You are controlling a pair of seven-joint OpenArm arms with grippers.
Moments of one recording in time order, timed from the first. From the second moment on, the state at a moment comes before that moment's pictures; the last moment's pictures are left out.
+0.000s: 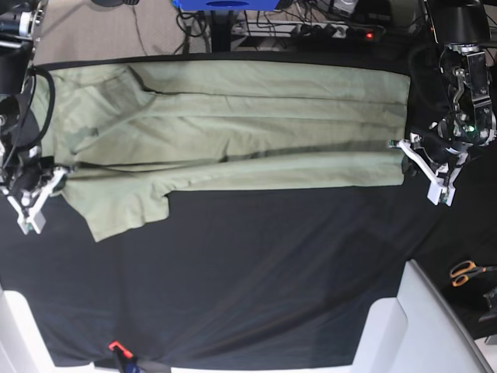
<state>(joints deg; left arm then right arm) 7.3 -24.2 -16.4 78.6 -20.7 -24.0 39.8 7.1 19.9 15.1 67.3 16.9 29.6 -55.2</state>
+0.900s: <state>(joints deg) 13.8 -25.4 -21.0 82.3 -20.8 -26.0 39.9 -1.2 17.7 20.7 77.2 17.5 29.8 -63.8</state>
